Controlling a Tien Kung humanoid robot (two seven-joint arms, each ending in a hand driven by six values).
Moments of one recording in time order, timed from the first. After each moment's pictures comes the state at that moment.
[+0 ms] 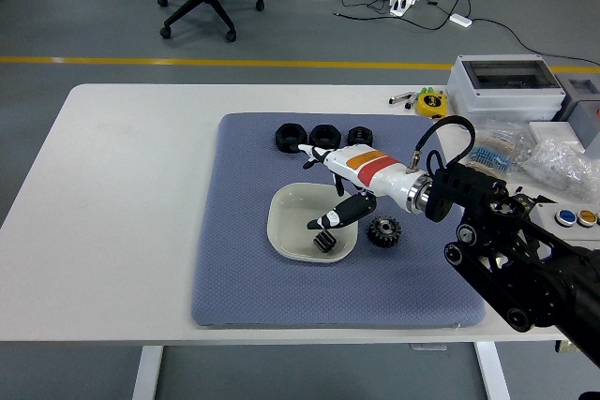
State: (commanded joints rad) left arm -0.12 0.15 -0.63 -0.22 0.84 0.21 0.15; right arm 0.68 -0.12 0.89 1.11 -2.12 0.15 0.18
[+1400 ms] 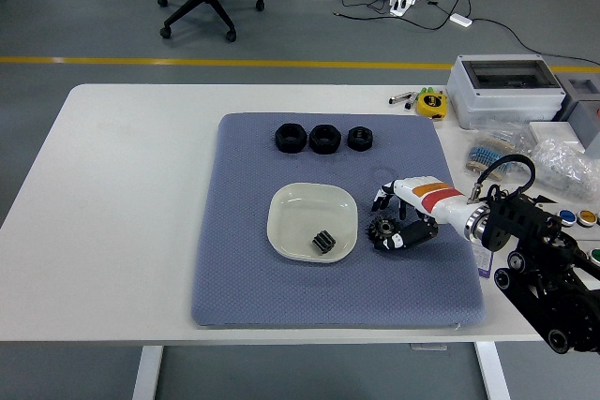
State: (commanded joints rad) left arm -0.12 0.14 -0.62 -0.22 0.84 0.21 0.15; right arm 0.57 -0.20 0.93 0.97 -2.13 0.06 0.21
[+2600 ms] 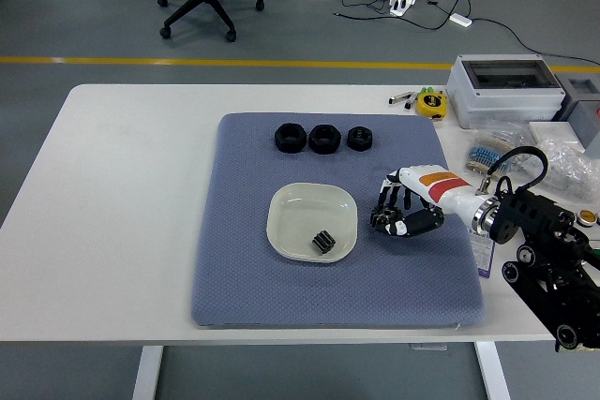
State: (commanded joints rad) left arm -0.12 0.14 -0.62 -0.22 0.84 0.21 0.15; right arm 0.56 -0.22 0.97 1.02 -2.11 0.07 0.23
